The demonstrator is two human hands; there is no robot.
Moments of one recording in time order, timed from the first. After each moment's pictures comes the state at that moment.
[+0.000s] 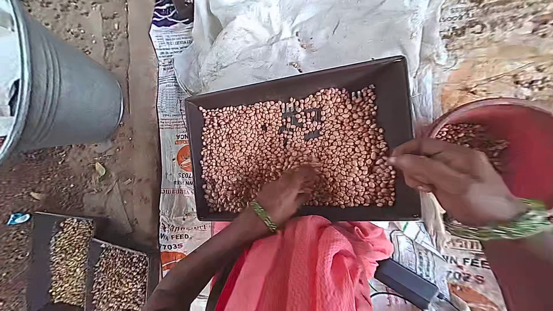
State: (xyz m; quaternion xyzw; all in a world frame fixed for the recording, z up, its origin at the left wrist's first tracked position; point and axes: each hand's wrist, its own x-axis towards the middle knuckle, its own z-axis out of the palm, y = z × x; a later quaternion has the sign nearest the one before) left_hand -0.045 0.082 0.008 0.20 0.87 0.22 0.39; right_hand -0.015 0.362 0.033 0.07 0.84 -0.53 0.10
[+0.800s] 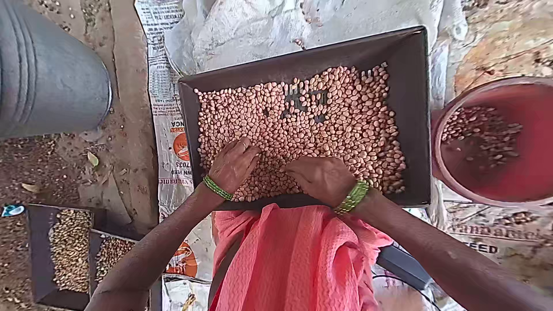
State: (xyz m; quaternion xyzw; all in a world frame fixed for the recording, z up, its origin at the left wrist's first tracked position) left_hand -0.078 -0.020 -0.026 0.32 0.93 0.13 0.10; right_hand -0.023 0.230 -0.027 -0.22 0.91 -0.33 0.10
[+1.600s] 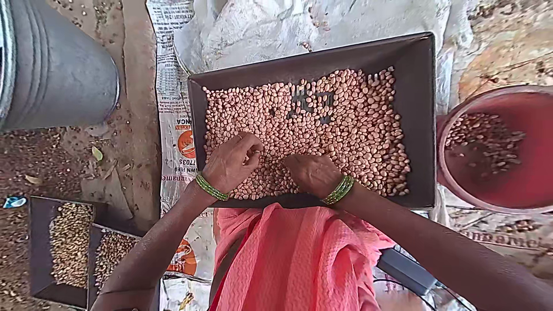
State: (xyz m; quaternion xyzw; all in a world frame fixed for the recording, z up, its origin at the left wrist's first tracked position) left_hand -0.083 -0.025 0.011 0.25 0.93 0.24 0.14; right_hand -0.032 0.207 -0.055 -0.28 0.93 -0.22 0.05
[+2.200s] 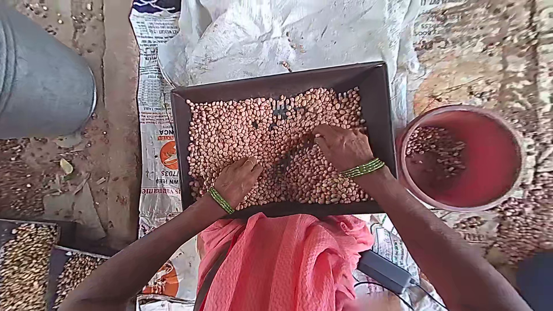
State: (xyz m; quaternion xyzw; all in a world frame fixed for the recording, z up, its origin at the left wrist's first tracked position) left_hand -0.063 0.007 -0.033 0.39 0.91 0.08 0.11; right_hand -0.078 0.295 -0.030 -0.06 0.98 -0.17 0.10
